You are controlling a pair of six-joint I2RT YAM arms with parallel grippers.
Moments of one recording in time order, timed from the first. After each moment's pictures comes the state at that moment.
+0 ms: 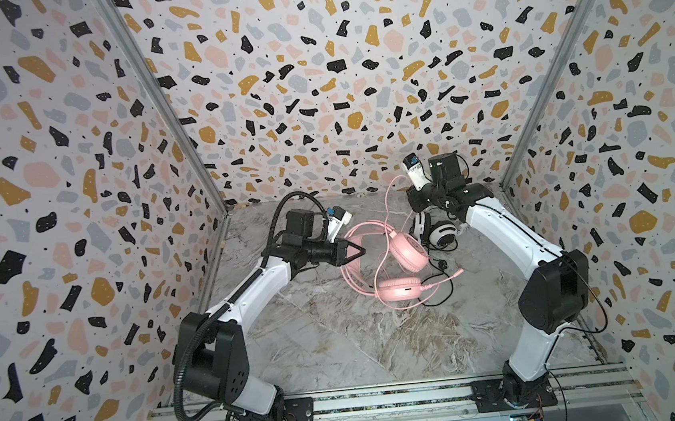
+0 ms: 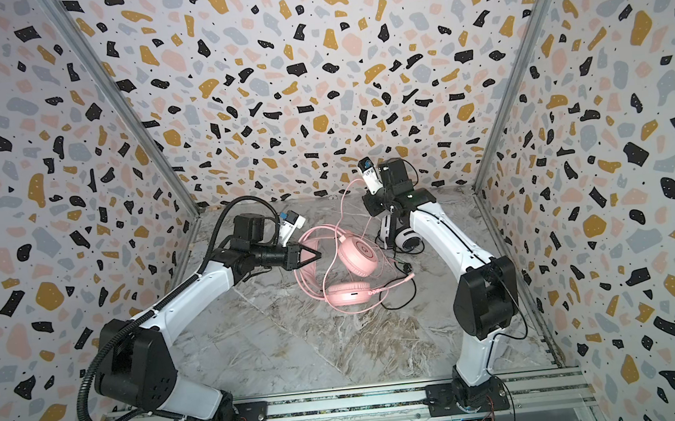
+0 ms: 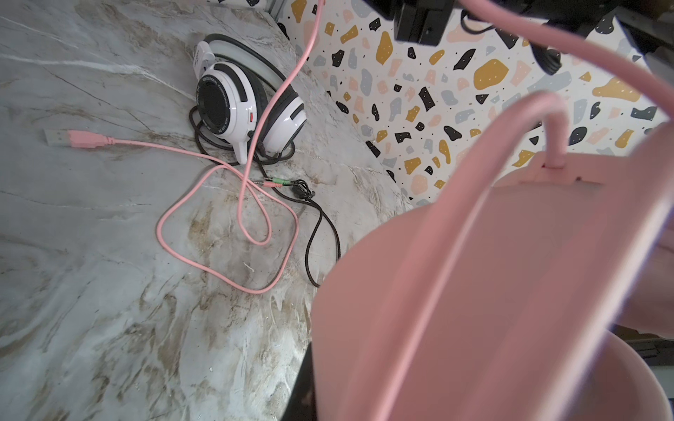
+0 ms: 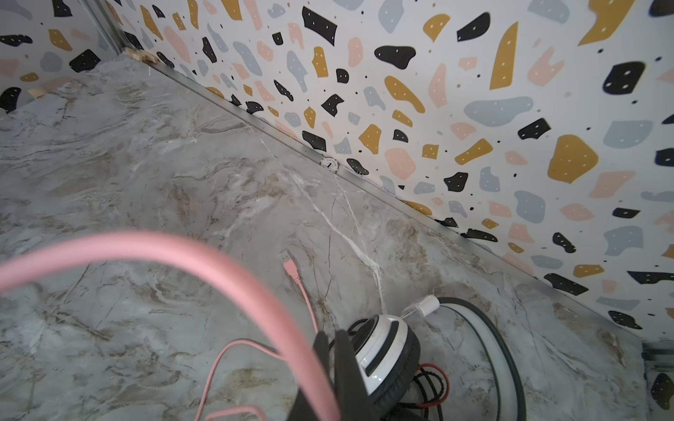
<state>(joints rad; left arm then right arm) -0.34 1.53 1.15 -0.31 0.93 -0.18 0.39 1.79 1.71 -0.49 -0.10 -0.20</state>
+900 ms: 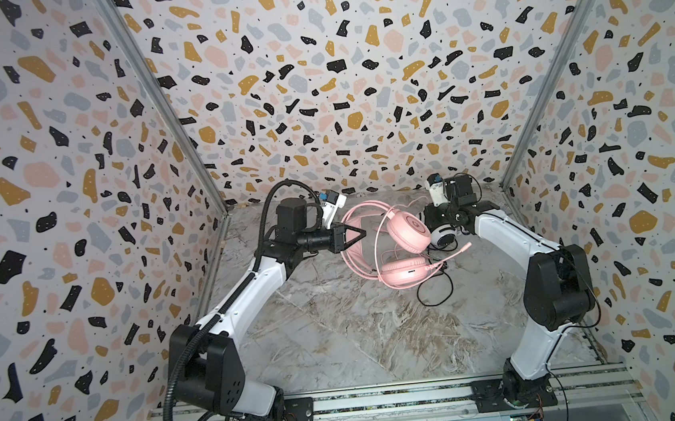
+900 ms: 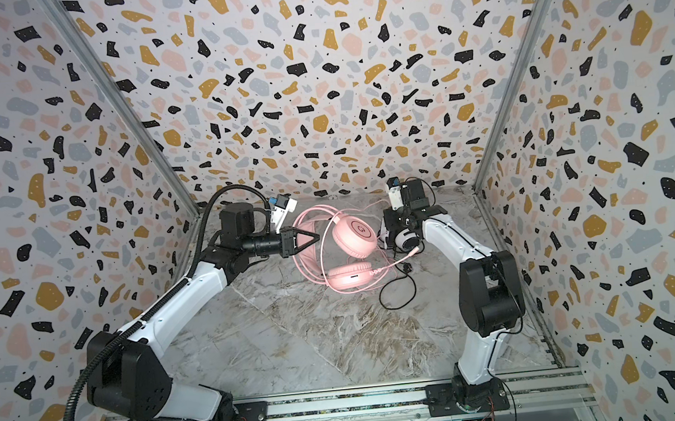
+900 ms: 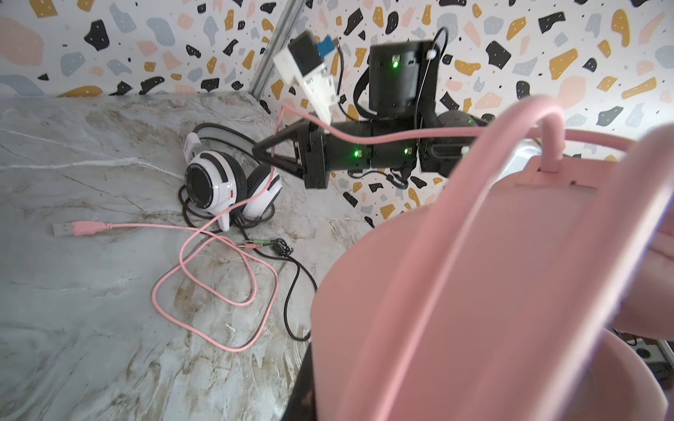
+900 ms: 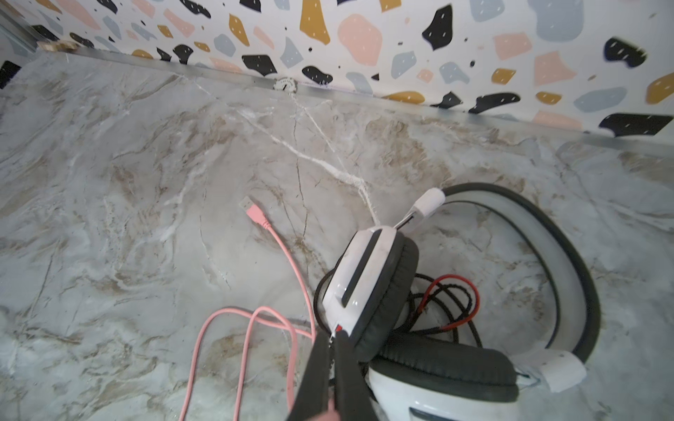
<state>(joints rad) -0.34 1.47 1.19 -0.13 0.94 -0.34 0.25 1.78 1.42 -0.35 -0.18 0.02</state>
